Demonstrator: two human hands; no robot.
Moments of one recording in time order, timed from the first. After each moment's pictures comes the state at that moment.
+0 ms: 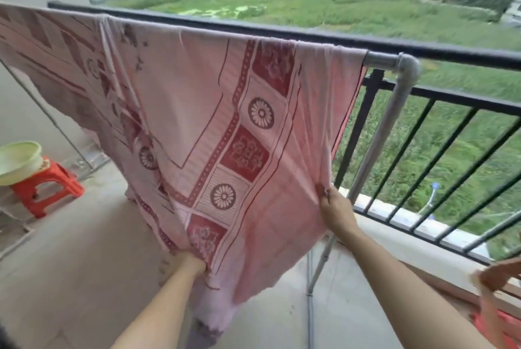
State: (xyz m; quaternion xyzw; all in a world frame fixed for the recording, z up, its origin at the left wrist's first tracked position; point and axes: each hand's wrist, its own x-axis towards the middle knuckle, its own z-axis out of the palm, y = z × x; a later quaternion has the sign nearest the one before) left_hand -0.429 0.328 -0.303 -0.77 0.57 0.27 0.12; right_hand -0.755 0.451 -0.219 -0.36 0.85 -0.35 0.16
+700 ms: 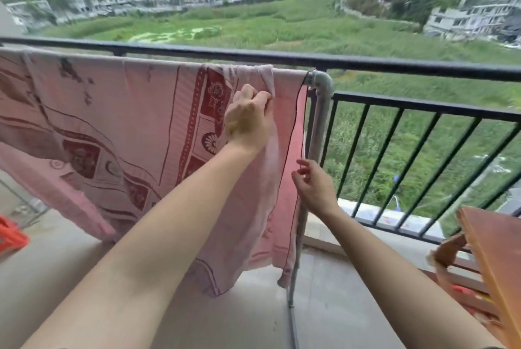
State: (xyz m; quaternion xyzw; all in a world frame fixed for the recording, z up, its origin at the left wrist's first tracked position) left_hand -0.706 0.342 -0.017 -0.28 0.84 0.02 -0.46; right_hand -0.799 0.475 -0.148 -0.37 0.81 -0.45 0.05
